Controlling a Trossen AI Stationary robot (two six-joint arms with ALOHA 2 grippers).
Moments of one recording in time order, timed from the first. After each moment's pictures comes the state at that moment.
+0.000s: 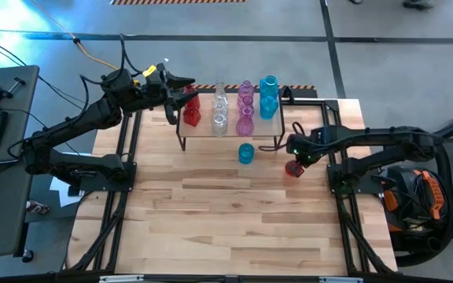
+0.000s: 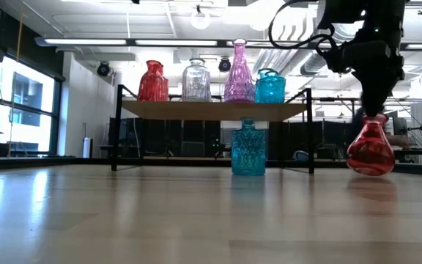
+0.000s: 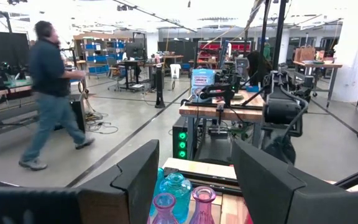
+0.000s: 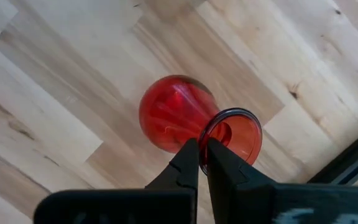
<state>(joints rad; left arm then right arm) 0.48 1.03 1.10 0.02 0.20 0.00 -0.11 1.16 0.89 -1.15 0.10 0.68</state>
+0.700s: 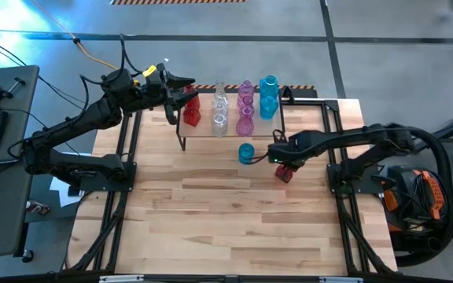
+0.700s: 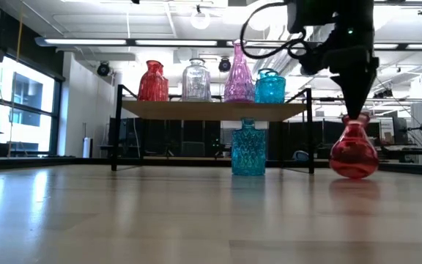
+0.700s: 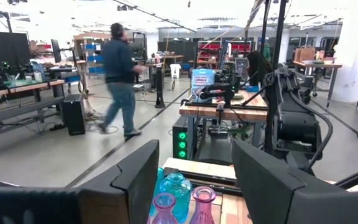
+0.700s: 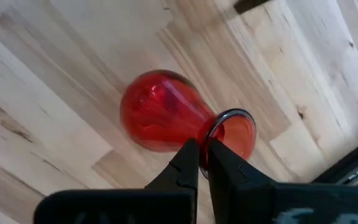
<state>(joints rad) 0.48 1.03 1.10 0.02 0.20 0.00 -0.01 1.45 1.06 -1.19 0.13 0.65</state>
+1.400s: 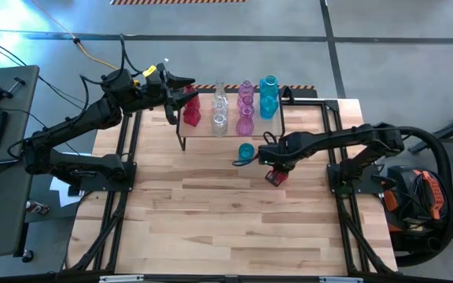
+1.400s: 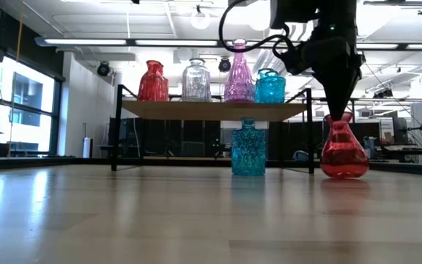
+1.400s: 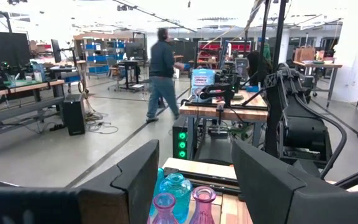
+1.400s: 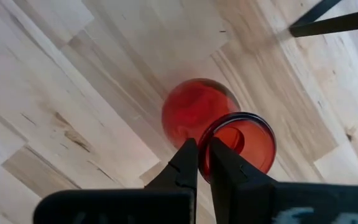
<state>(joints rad) 0.48 1.03 1.10 0.02 0.20 0.00 0.00 1.55 1.16 -1.12 0.05 0.65</state>
